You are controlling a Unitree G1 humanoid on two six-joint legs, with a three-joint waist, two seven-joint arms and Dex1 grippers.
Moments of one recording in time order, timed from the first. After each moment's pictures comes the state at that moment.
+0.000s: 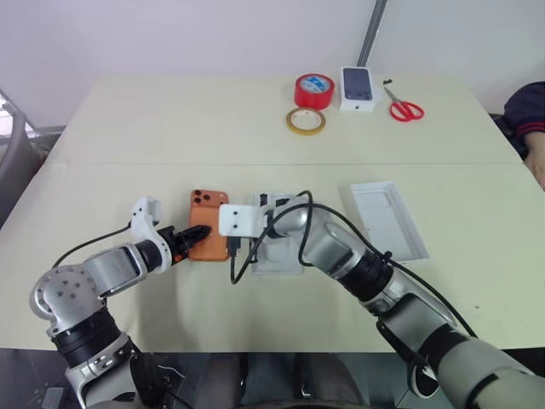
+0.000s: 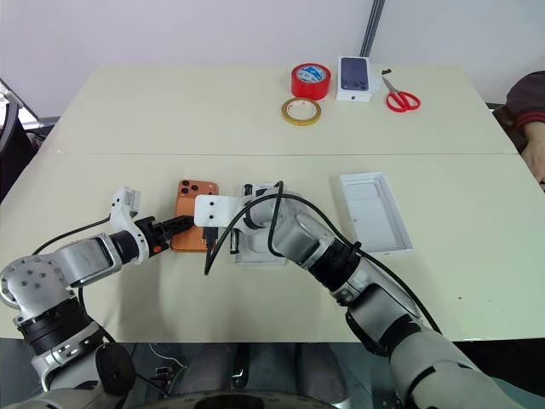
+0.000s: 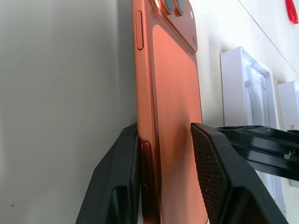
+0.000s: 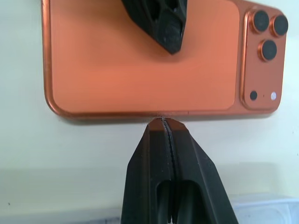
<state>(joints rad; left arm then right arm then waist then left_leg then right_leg) -0.38 0.24 0.70 -0.25 -1.03 1.61 0.06 -0.83 -0.20 0.68 0.11 -0.31 0.56 0.89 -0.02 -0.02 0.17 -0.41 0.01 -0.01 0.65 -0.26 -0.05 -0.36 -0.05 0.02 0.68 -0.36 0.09</state>
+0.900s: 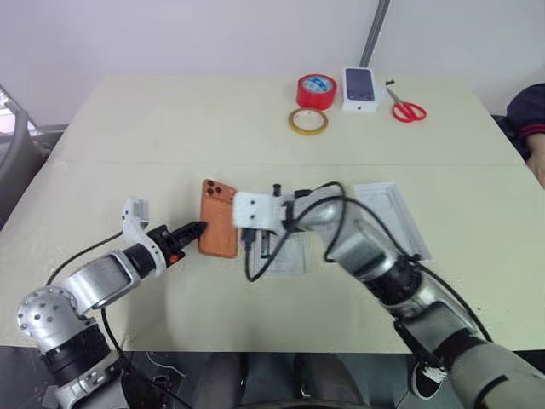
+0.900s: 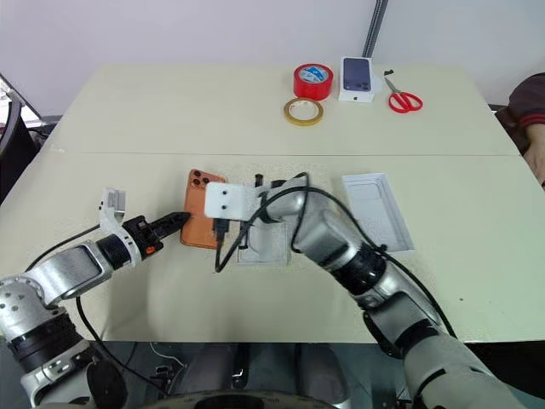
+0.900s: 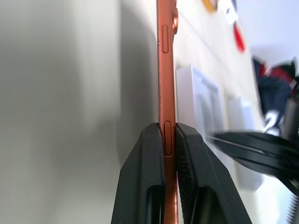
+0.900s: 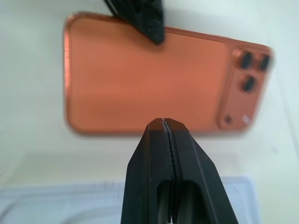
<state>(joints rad) -0.25 0.28 0.69 -0.22 -1.57 1.40 0.36 -0.76 -0.36 0.52 -0.22 -0.20 0.67 0.98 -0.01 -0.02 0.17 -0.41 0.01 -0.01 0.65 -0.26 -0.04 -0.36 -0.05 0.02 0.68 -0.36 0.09</state>
